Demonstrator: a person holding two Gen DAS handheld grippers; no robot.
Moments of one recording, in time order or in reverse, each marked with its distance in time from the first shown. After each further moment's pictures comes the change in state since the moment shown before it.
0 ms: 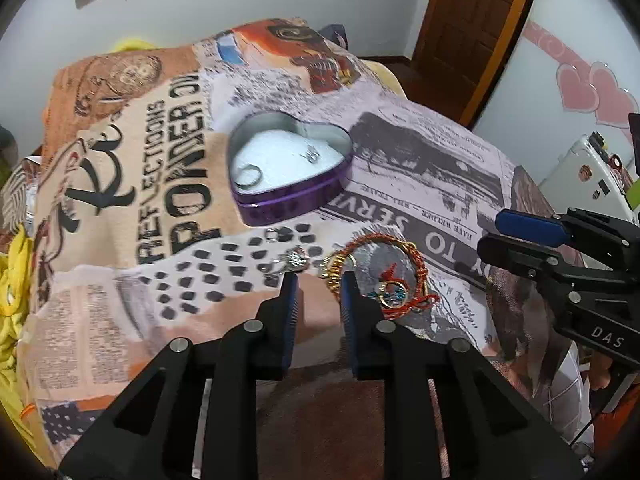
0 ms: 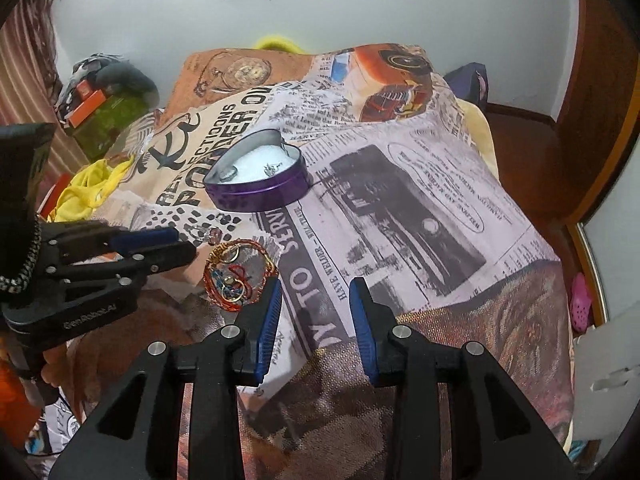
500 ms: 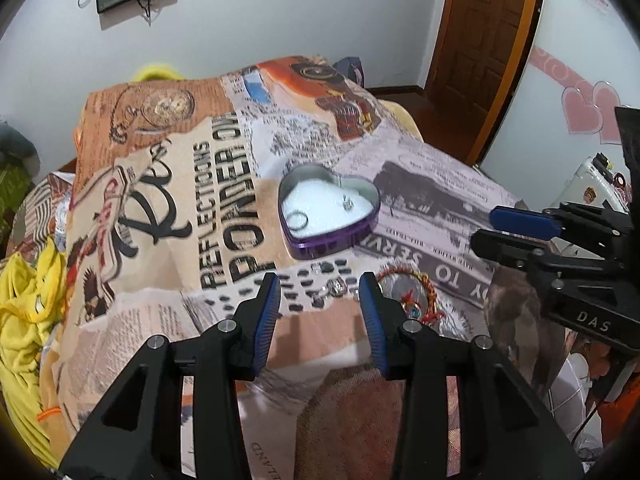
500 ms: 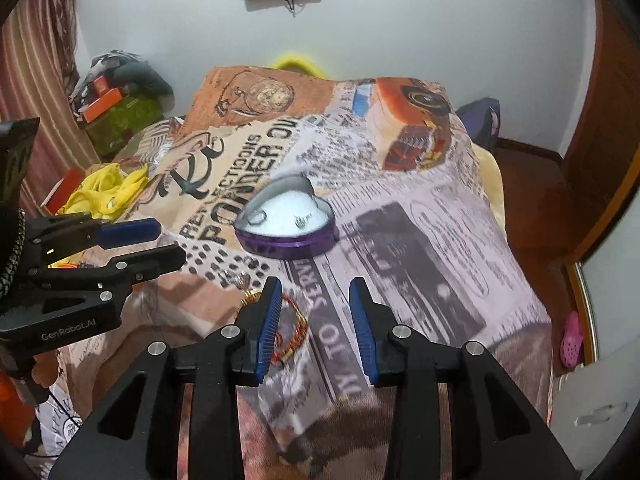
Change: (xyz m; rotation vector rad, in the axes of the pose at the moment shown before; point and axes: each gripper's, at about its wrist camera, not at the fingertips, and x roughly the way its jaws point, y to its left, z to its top) left arm -0.049 0.019 0.006 -0.017 -0.112 0.065; right arm -0.014 0.027 0.031 -0.085 -0.056 -0.008
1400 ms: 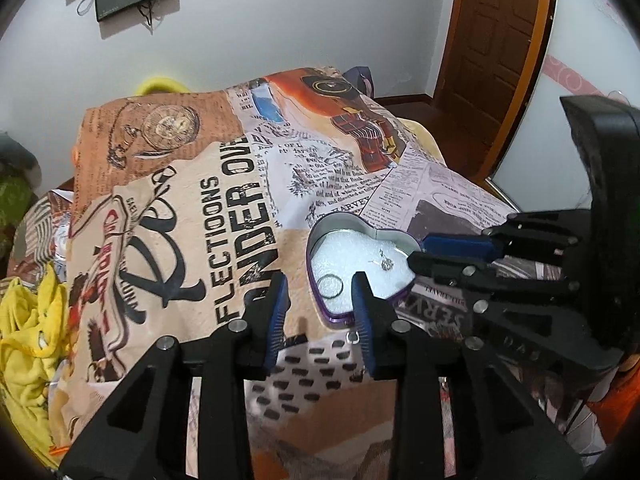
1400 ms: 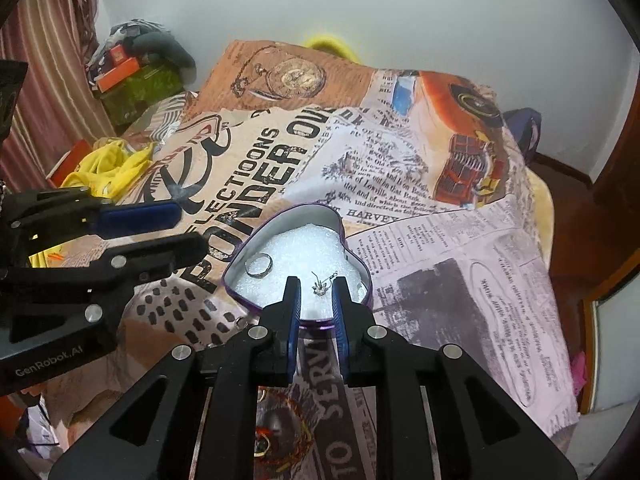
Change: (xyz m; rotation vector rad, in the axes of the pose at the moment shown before) left arm 0.025 0.024 0.049 0.015 -0.041 0.033; right arm 0.067 0.016 0.053 -0.124 0.060 0.070
